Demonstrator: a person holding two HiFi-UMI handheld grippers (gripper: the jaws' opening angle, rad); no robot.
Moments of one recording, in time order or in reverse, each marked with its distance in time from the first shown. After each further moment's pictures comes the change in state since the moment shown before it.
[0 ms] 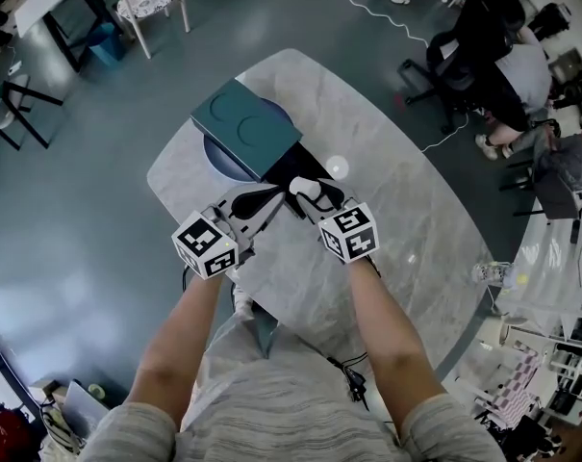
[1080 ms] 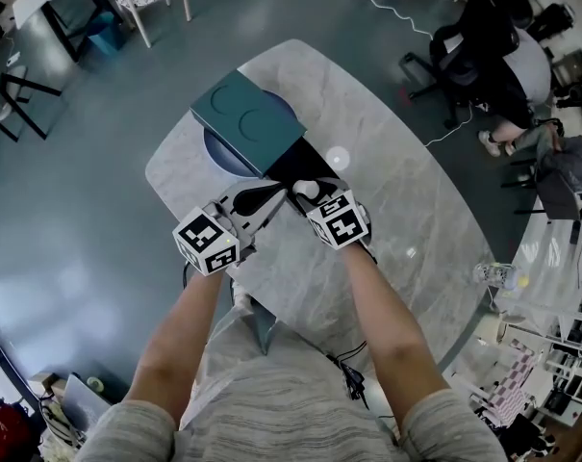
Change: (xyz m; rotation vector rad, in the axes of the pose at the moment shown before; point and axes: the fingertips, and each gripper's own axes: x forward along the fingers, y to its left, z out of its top) left arm 0.002 0.009 -0.013 -0.029 0.006 -0.001; right arm 0.033 -0.004 -0.045 -0.081 0.291 -0.005
